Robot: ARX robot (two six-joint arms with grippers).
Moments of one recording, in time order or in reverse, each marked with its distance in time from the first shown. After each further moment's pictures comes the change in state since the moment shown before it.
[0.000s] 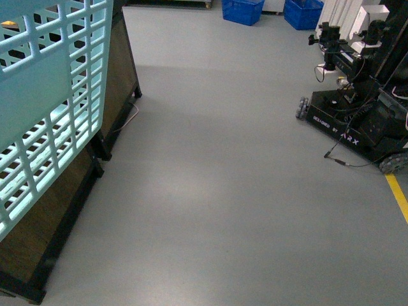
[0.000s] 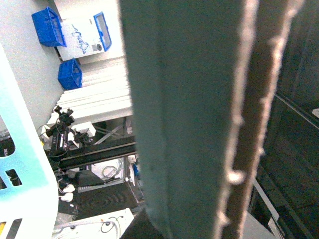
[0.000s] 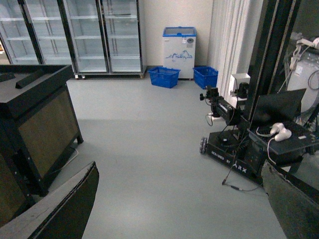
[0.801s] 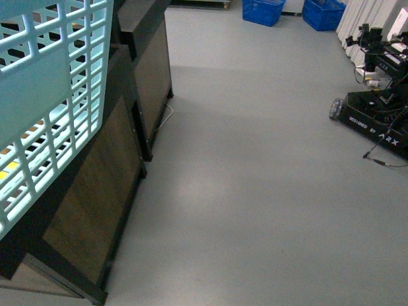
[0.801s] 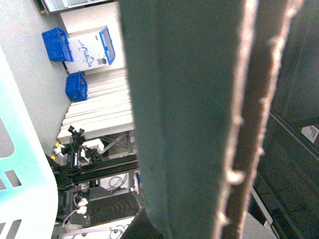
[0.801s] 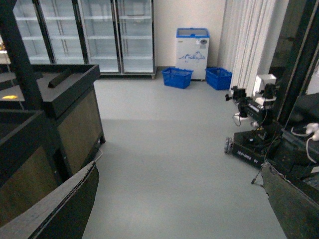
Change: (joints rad) left arm 0.000 -0.001 -0.001 -0.001 0.003 0.001; right arm 0.000 0.000 0.000 0.000 -0.001 0.000
